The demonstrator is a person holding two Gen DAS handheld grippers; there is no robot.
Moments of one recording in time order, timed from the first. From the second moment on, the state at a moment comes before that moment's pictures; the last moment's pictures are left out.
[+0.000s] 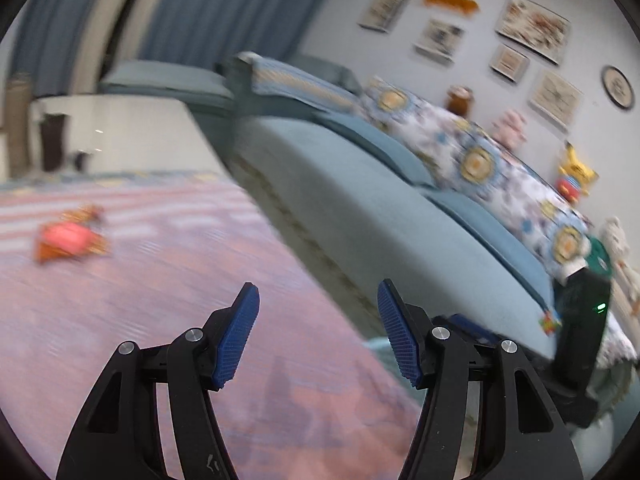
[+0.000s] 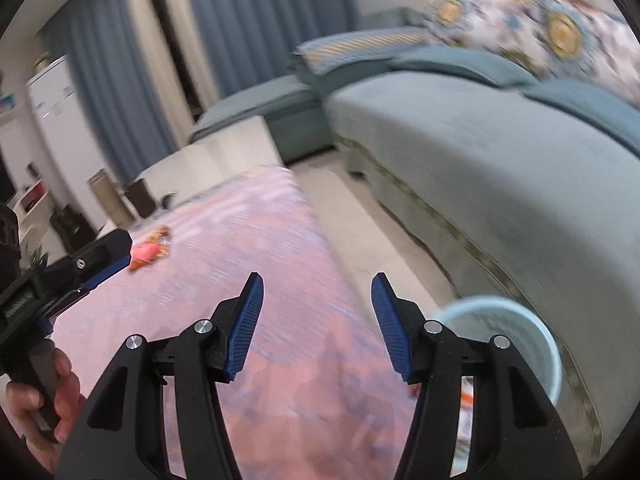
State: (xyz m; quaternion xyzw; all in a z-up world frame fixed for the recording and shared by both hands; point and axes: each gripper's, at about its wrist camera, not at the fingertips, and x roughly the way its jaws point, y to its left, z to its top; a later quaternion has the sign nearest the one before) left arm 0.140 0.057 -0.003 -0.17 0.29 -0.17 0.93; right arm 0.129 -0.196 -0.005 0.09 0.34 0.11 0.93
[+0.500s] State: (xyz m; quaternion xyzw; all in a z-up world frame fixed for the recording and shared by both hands) left arm 0.220 0.204 -0.056 -0.08 0.32 0.04 0.94; right arm 0.228 -0.012 -0.054 0.02 0.32 0.19 0.93
